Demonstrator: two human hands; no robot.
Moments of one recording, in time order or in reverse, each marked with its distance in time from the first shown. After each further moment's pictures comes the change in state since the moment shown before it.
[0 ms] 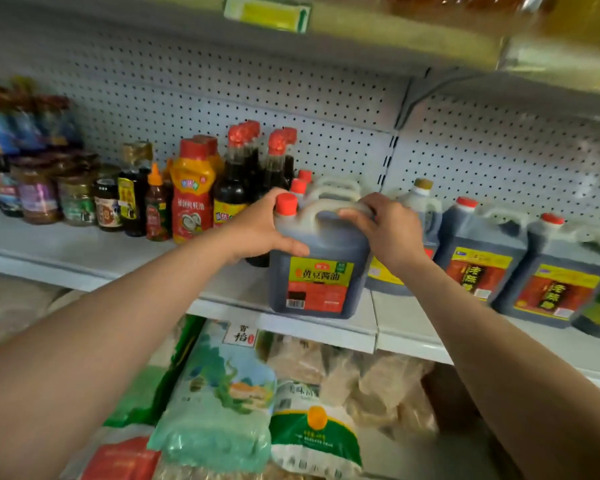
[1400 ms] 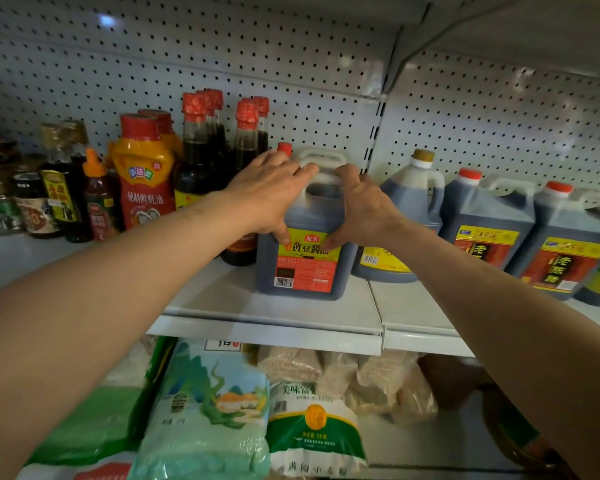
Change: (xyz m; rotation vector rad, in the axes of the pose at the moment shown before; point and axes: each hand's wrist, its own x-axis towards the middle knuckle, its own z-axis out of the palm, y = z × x) left_hand 0.090 -0.006 0.012 1.183 -0.064 0.404; right_hand 0.047 0.014 0.046 -0.172 -0.375 0.094
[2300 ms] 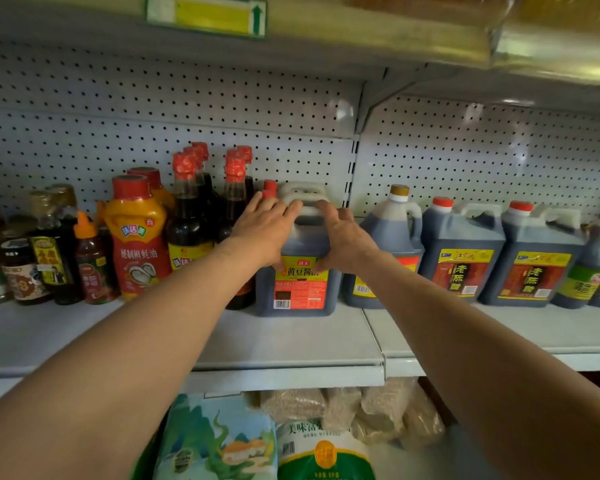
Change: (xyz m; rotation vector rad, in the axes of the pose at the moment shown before) left_hand 0.033 -0.012 0.020 -0.026 -0.052 -0.085; right_hand 0.026 -0.002 0.012 -0.029 0.004 0.122
